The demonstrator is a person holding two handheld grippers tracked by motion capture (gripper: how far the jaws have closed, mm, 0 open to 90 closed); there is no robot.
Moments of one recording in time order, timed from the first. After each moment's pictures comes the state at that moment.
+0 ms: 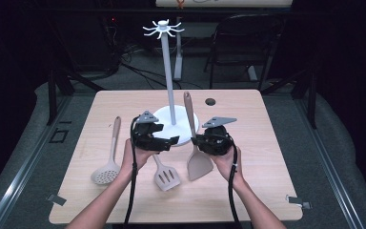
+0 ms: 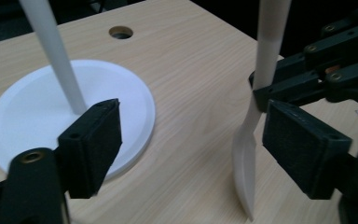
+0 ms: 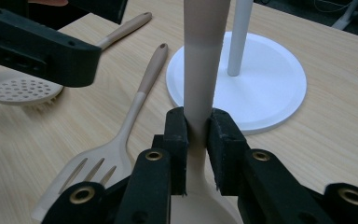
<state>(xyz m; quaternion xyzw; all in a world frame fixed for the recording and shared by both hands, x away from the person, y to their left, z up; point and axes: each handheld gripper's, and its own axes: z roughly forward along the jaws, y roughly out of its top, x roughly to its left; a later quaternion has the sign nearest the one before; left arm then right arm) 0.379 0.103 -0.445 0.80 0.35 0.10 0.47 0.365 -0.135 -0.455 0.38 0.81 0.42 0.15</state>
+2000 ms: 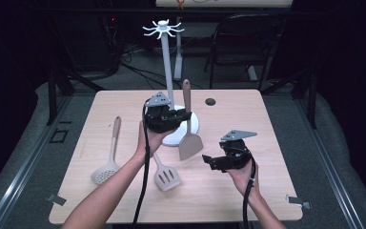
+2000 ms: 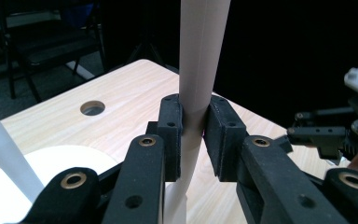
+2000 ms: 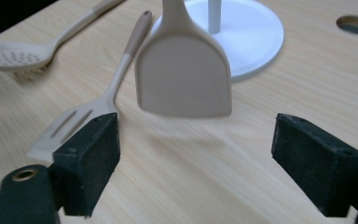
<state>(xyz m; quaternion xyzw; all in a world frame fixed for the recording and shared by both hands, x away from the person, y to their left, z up) 0.405 0.072 -0.408 0.78 0.28 0.11 0.55 0.333 -0.182 -0.475 0.42 0.80 0.41 0.14</state>
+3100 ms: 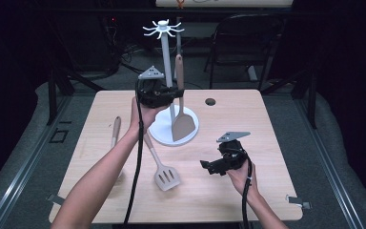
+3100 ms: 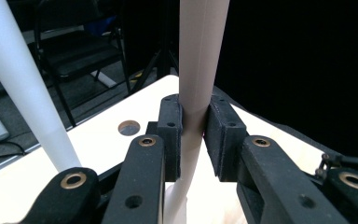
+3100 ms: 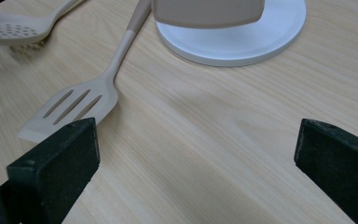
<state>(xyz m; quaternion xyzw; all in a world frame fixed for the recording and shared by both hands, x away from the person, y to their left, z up) 0.452 0.089 -0.362 0.78 0.29 0.14 0.54 0.343 -0.178 -0.490 0.40 0.83 0.38 0.12</state>
